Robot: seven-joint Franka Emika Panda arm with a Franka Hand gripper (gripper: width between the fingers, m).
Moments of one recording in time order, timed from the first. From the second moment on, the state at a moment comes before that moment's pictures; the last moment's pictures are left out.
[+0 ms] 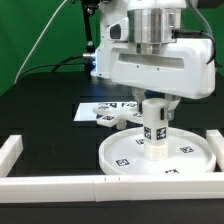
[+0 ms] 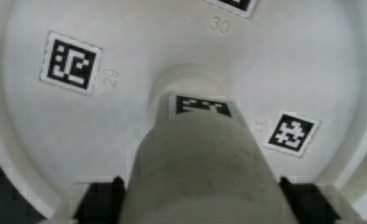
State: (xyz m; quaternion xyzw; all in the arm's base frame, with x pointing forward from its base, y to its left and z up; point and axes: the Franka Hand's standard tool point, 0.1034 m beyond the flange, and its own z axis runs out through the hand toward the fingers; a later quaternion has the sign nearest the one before) arm 0.562 0.038 0.078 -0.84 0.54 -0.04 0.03
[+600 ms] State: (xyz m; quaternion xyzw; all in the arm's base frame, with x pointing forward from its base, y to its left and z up) arm 0.560 0.049 0.078 -0.69 0.72 -0.03 0.07
